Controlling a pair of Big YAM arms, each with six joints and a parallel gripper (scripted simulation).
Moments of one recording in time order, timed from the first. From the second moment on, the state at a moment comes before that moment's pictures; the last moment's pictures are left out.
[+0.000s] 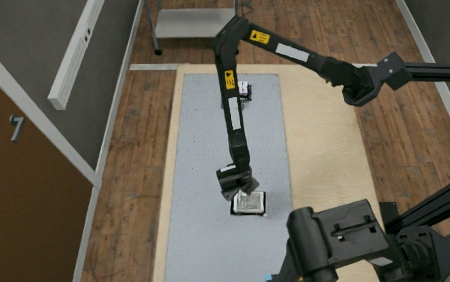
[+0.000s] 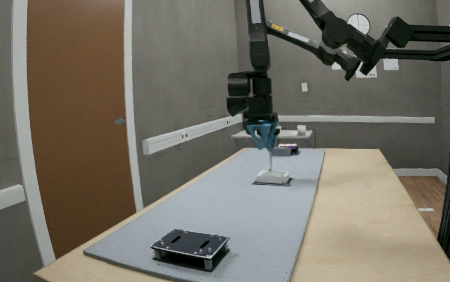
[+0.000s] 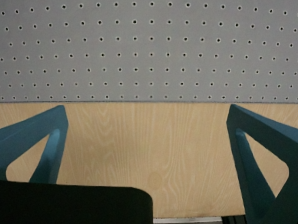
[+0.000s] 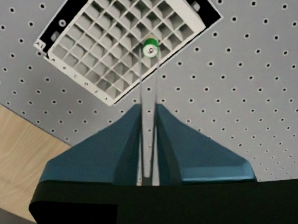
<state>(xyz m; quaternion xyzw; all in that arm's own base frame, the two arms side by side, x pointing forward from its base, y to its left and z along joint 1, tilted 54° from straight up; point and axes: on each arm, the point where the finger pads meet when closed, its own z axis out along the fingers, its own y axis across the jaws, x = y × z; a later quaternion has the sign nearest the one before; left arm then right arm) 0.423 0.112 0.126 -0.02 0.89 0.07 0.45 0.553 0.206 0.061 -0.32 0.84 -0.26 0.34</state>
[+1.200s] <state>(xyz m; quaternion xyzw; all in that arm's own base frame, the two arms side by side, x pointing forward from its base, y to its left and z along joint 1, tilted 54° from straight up) 0.423 0.112 0.126 -0.02 0.89 0.07 0.45 0.542 0.210 0.075 -0.32 0.84 -0.25 0.35</state>
